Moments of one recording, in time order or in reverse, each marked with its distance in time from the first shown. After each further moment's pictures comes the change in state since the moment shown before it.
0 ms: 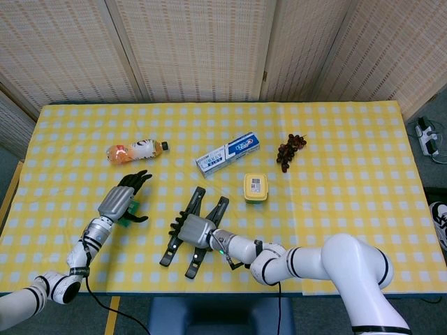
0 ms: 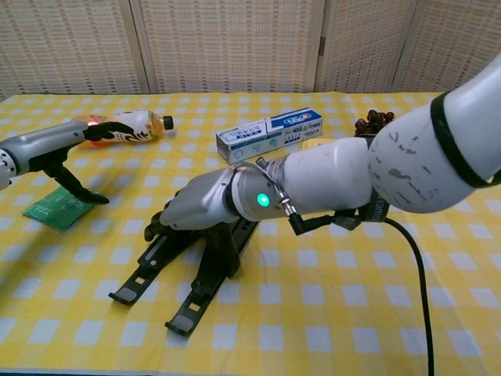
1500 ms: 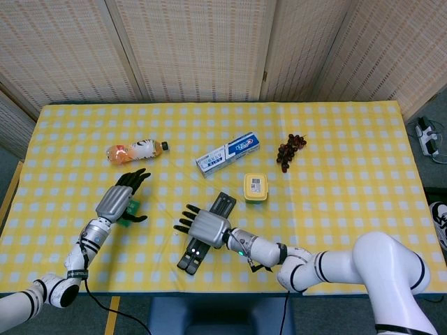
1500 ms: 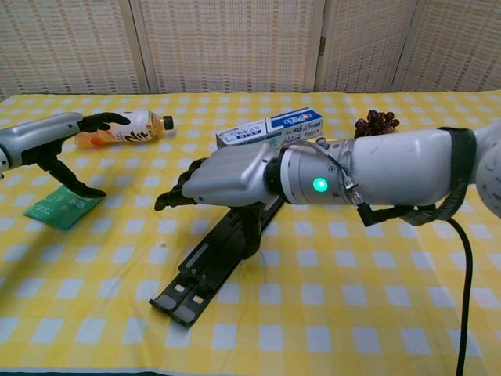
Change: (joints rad) left arm 0.023 0.045 -0.023 -0.100 -0.026 0.027 0.088; right arm -0.155 0.139 -0.051 -0.179 -0.238 0.240 0.109
